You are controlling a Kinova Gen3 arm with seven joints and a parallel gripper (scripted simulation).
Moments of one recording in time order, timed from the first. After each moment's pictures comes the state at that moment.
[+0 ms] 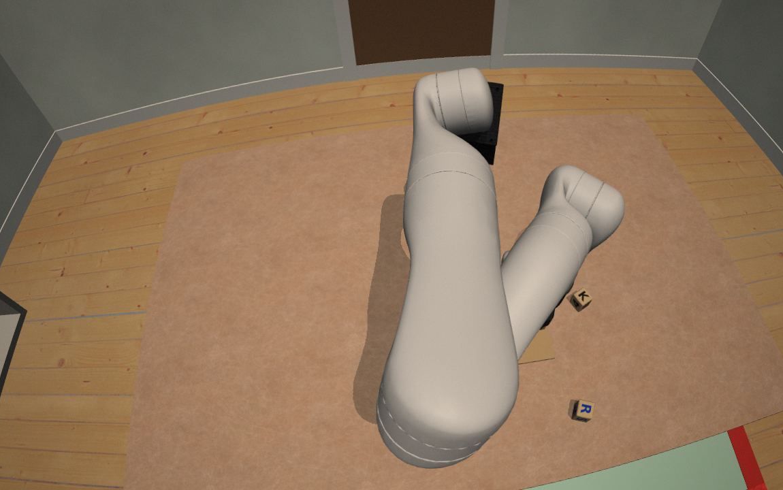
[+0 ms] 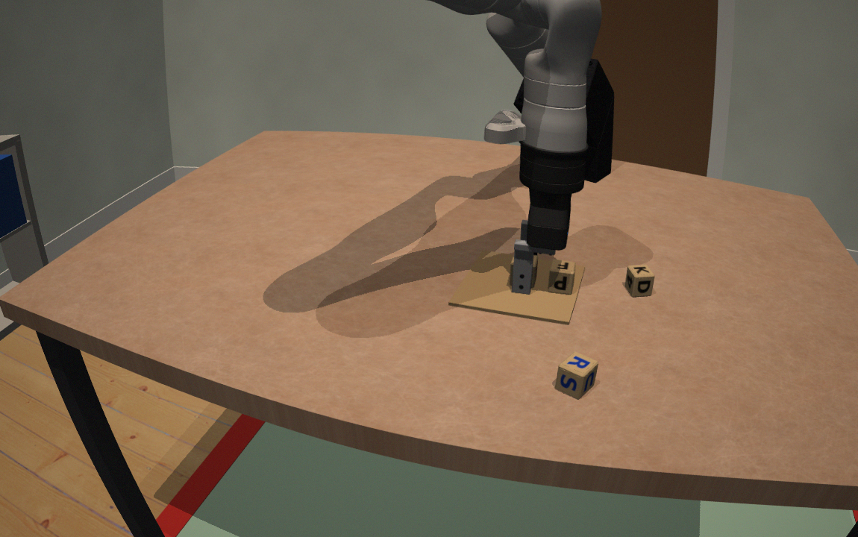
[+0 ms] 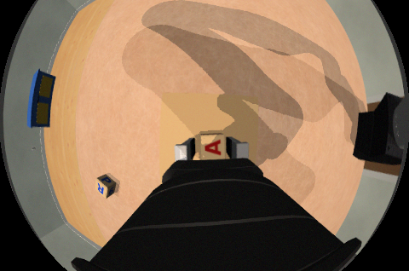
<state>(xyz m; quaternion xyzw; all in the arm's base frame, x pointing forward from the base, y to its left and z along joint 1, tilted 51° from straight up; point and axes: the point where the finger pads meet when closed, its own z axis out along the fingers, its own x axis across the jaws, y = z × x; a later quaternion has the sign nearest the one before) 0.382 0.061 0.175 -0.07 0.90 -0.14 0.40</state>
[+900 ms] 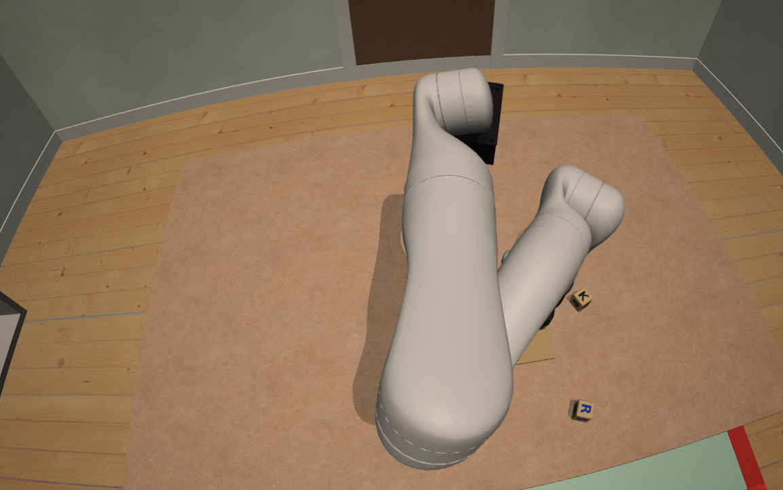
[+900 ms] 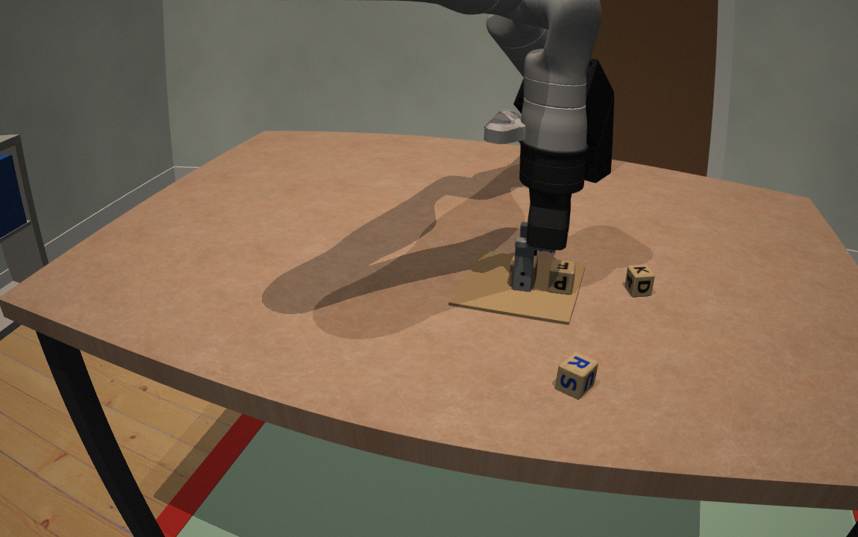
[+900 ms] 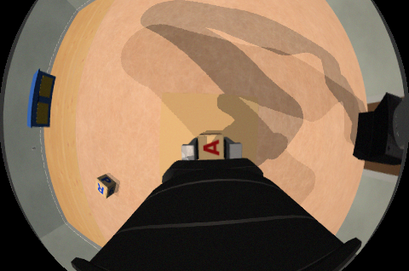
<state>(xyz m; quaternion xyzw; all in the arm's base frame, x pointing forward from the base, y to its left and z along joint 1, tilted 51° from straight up) 0.382 0.061 0.175 -0.07 0.90 -0.14 0.40</state>
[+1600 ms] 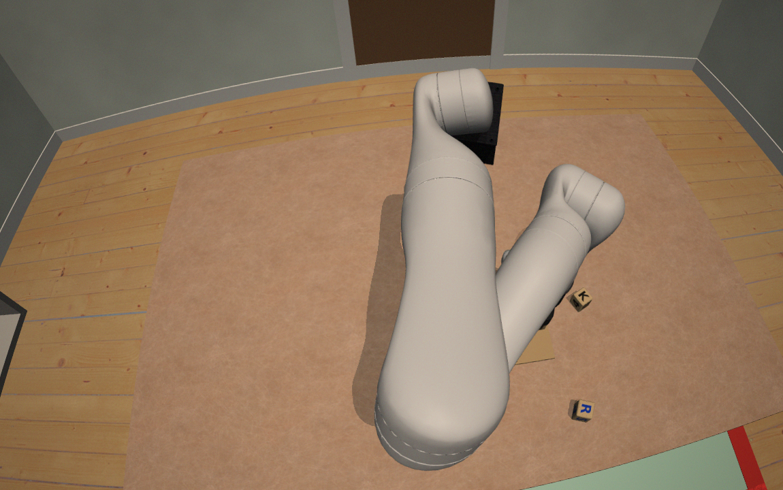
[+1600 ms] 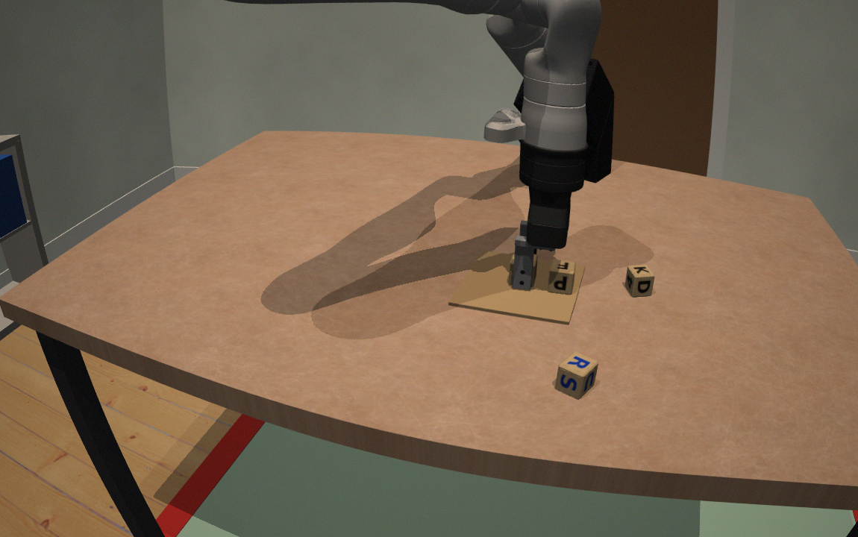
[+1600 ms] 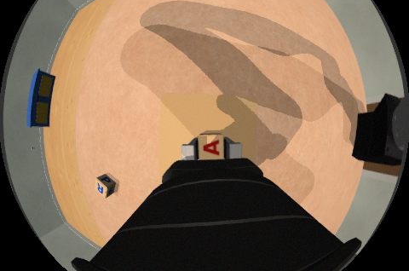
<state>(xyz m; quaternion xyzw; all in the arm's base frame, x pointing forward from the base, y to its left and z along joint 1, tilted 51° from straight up) 0.380 0.060 0.175 -0.07 0.90 -0.14 0.40</state>
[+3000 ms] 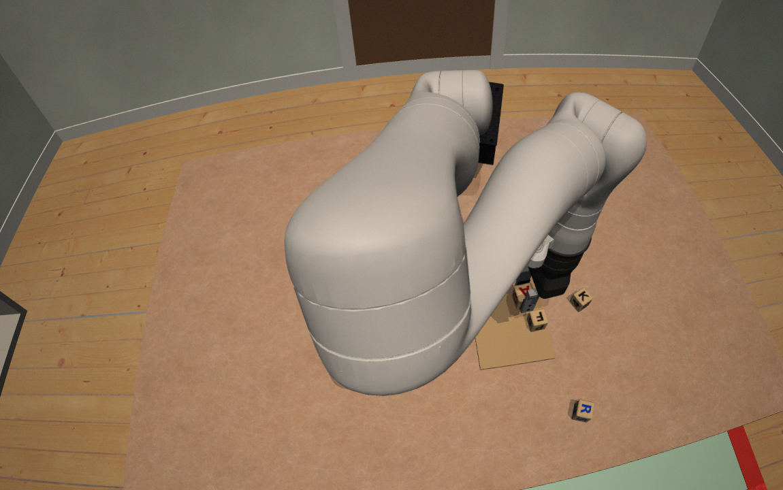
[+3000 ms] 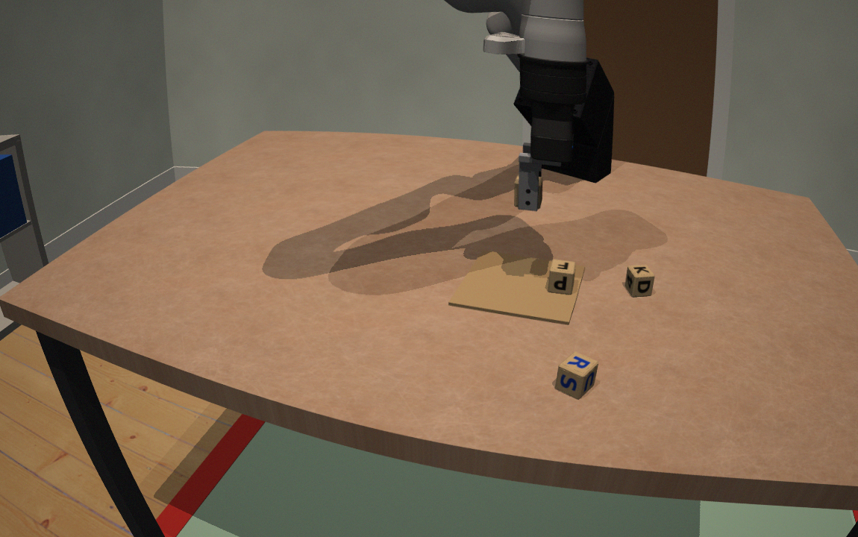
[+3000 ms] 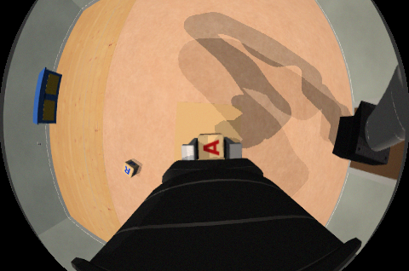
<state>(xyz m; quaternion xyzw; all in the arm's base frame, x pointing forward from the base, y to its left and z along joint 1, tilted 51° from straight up) 0.304 0.078 0.236 -0.08 0.90 -0.13 0.41</state>
